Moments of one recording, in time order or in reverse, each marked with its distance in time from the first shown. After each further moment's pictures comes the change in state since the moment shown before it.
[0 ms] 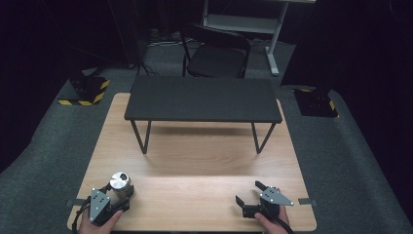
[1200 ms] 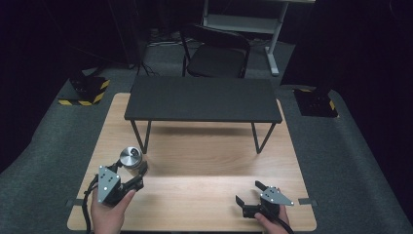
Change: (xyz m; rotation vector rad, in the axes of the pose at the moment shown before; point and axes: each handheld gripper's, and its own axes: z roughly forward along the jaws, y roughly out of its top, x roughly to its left) left arm -0.037 0.093 0.021 -0.158 -0.008 -0.011; right arm -0.002 -0.001 0.000 -0.004 0.007 0.005
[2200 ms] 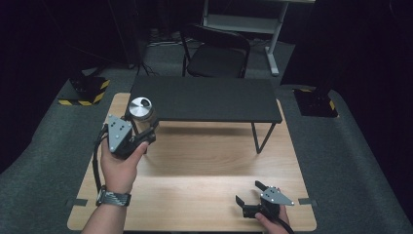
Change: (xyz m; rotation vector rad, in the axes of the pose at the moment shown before) left arm -0.011 0.103 0.076 -0.072 0.034 0.056; right arm -0.001 -0.001 0.000 -0.006 0.007 0.004
